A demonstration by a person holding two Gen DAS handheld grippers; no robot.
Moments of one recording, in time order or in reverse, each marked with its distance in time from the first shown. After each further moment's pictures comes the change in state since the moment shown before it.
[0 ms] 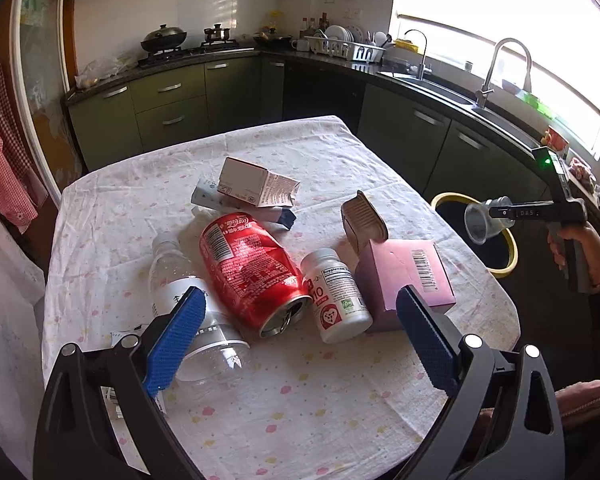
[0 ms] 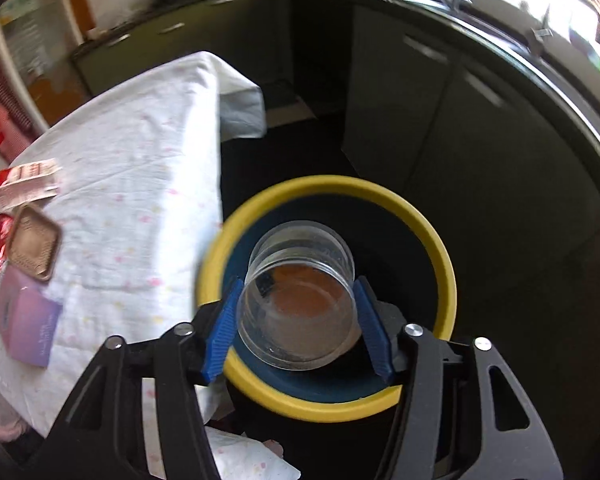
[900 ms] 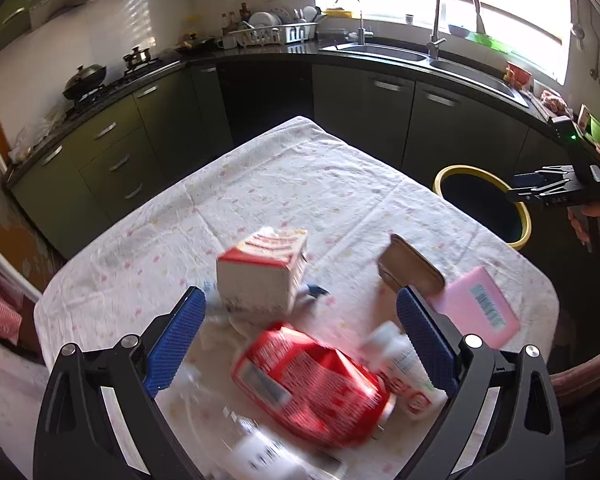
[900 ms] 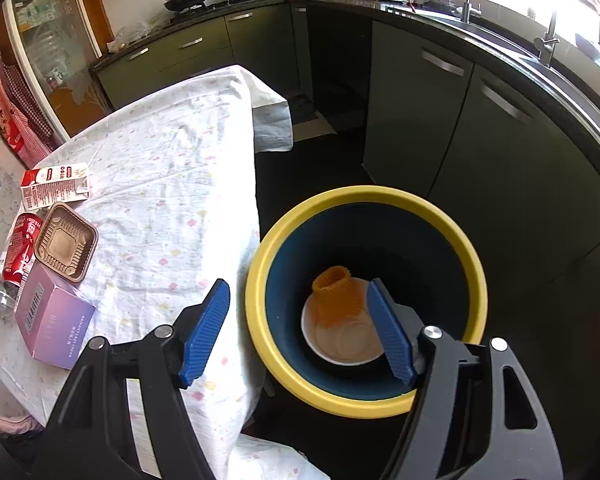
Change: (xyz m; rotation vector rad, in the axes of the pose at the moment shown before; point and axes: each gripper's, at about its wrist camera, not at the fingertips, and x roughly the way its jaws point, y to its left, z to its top) left arm 0.085 0.032 0.094 0.326 0.055 -0.111; right arm -0.014 0.031 -0.009 -0.024 -0.063 0.076
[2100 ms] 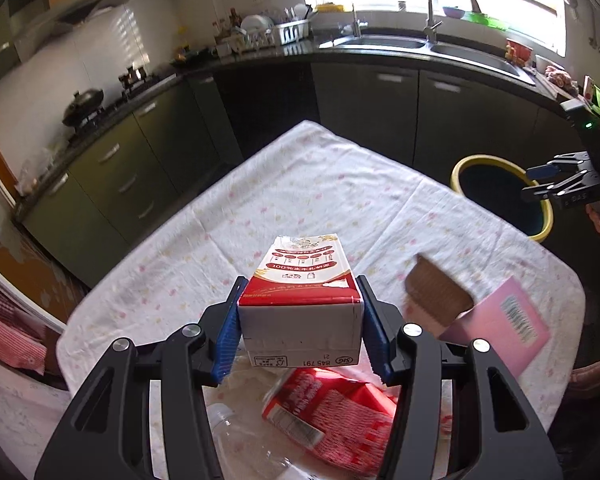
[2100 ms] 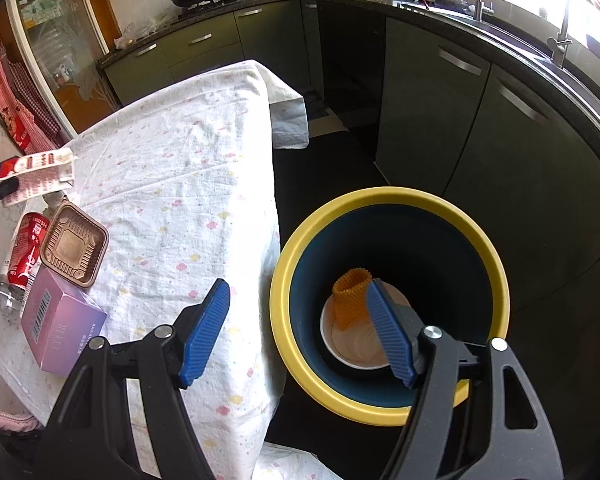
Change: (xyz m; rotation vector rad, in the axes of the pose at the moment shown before) left arm 0.005 -0.010 0.025 0.093 -0.005 0.070; right arm 0.007 0.014 0.003 -0.006 0.007 0.030
